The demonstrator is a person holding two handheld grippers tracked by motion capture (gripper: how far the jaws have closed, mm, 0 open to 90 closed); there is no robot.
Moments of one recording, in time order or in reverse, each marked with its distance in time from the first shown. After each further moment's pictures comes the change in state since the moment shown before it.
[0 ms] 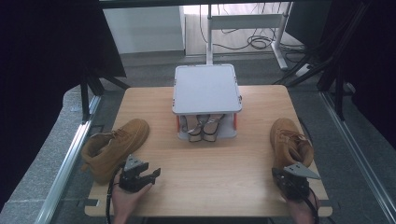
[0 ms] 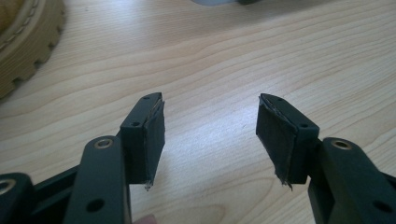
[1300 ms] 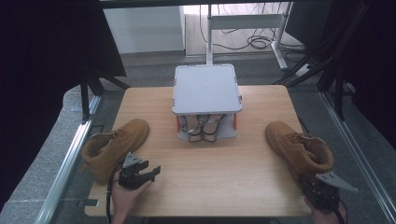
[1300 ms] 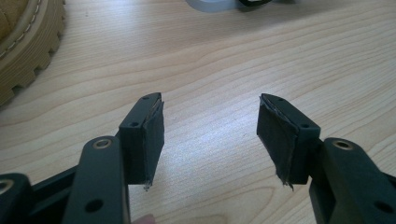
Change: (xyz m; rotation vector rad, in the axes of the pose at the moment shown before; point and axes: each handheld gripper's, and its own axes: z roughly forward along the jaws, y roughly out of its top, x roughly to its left) left arm 0.005 0.005 -0.001 -0.008 -0.018 -0.018; right arm -0.049 -0.025 -0.040 -0.035 -0.079 0.150
